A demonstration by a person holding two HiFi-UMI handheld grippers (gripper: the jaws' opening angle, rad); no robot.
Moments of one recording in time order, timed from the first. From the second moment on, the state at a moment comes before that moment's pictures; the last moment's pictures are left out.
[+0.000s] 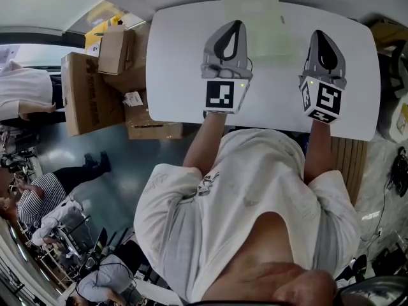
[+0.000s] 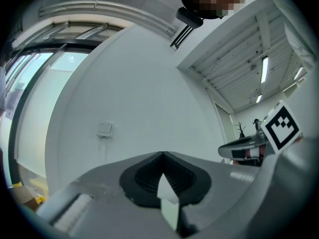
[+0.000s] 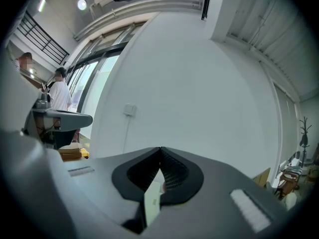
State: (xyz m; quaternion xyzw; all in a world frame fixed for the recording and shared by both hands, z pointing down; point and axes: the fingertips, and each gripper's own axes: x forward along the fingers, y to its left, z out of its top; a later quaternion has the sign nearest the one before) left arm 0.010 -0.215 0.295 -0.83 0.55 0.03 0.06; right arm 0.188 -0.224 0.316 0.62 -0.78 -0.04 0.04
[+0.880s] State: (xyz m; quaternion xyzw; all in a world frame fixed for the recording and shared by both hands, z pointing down) left arm 0.039 -0.228 0.323 -0.84 0.53 0.04 0.08; right arm 0.200 -0.255 0.426 0.61 -0.78 0.07 0.08
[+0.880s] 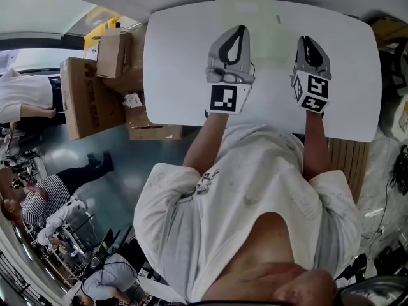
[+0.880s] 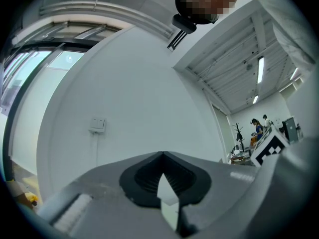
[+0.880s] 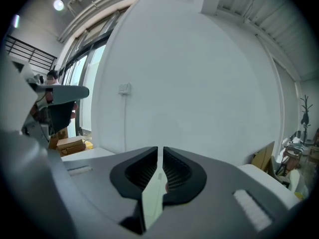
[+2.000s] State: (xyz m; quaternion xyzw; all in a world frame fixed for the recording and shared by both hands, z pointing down) left arm 0.032 -0.237 0.350 -0.84 0.54 0.02 0.06; right arm 0.173 -0.245 0.611 0.55 -0.76 0.29 0.19
